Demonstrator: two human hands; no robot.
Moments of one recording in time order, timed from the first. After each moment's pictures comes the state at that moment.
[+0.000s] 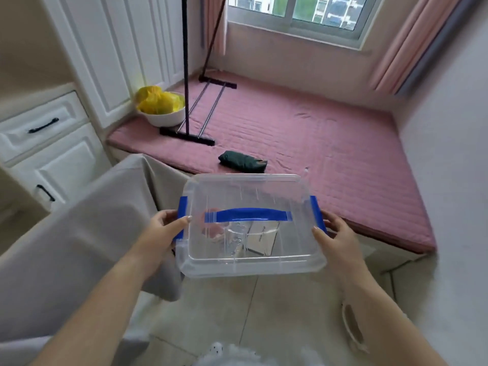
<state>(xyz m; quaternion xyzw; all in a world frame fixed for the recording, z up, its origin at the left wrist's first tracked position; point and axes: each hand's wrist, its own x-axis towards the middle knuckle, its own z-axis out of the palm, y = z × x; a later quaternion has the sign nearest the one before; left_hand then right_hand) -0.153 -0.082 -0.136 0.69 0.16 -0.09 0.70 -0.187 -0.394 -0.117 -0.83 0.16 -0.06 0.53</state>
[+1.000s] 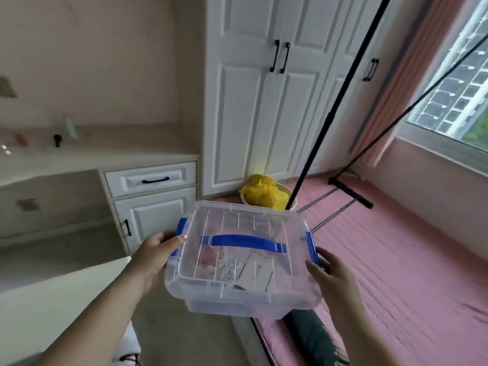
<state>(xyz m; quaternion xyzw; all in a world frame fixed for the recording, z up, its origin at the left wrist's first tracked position) 0.240 -0.019 -0.085 0.58 0.38 0.20 0.69 0.412 -0.279 -0.079 -0.76 -0.07 0.16 0.62</state>
